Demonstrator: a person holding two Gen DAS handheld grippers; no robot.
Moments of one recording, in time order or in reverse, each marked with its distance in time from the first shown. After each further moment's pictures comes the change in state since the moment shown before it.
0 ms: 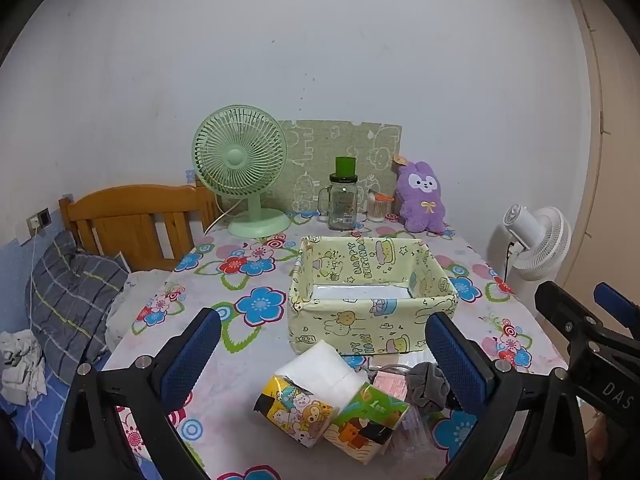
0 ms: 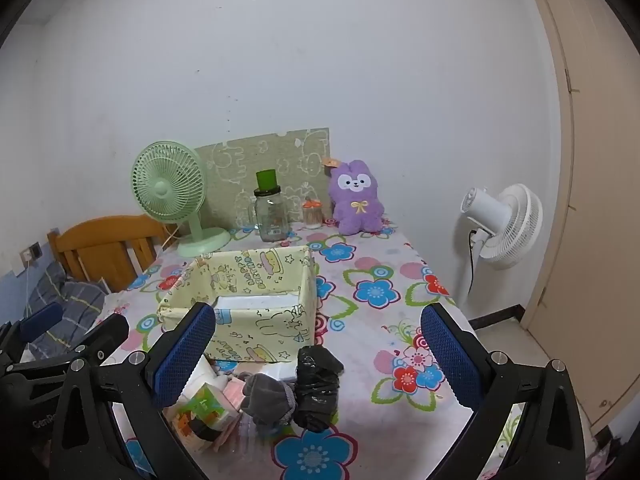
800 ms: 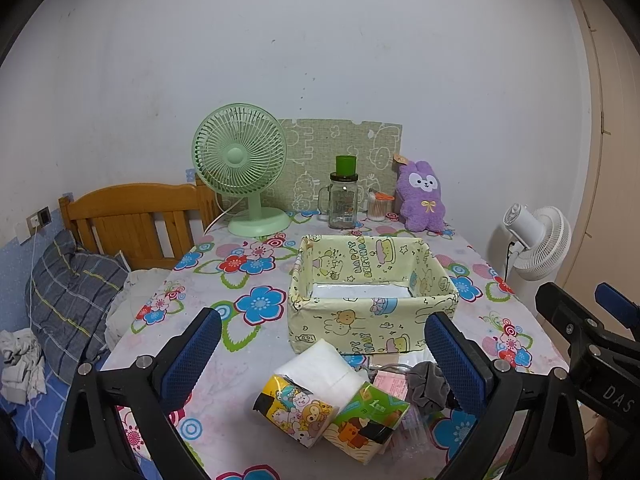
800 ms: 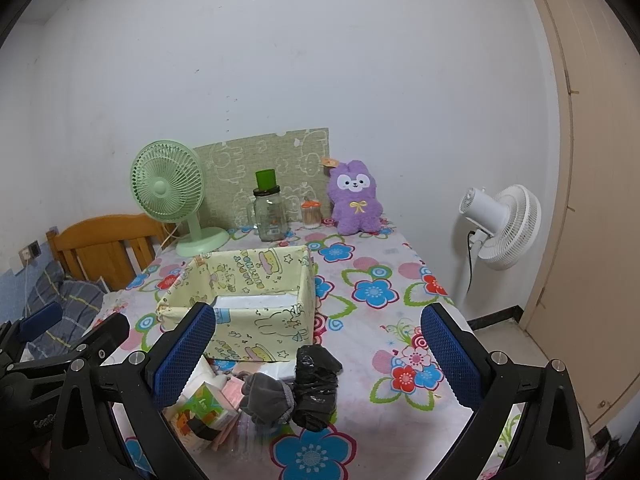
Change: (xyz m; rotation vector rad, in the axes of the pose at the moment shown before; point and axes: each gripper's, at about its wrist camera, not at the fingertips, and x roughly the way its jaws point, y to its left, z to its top) left arm -0.002 -0.003 -0.002 0.001 0.003 0.001; right arm -0.002 0.001 -0.001 -0.008 0.000 -0.002
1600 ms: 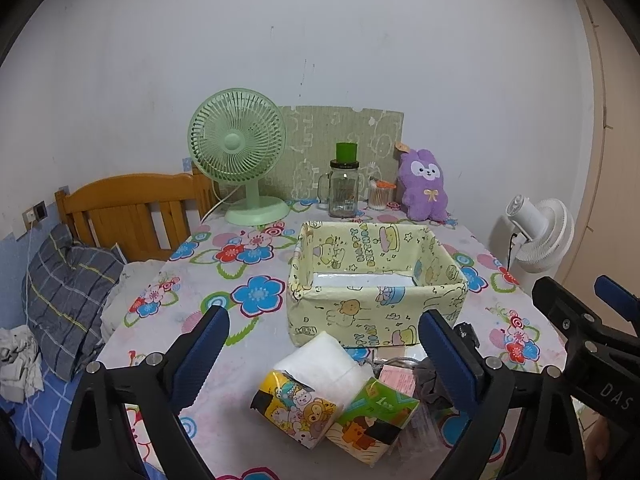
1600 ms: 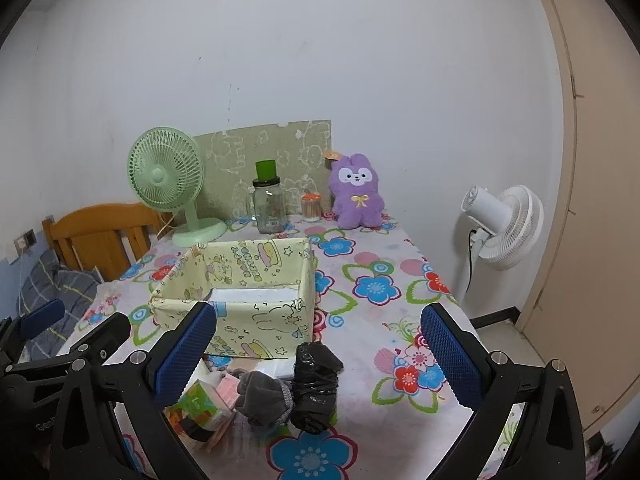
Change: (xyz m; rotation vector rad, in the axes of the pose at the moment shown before) left arm 0.024 0.006 -0.010 -0.001 0.048 -0.002; right arm 0.018 0.007 -0.002 -0.026 0.028 -0.010
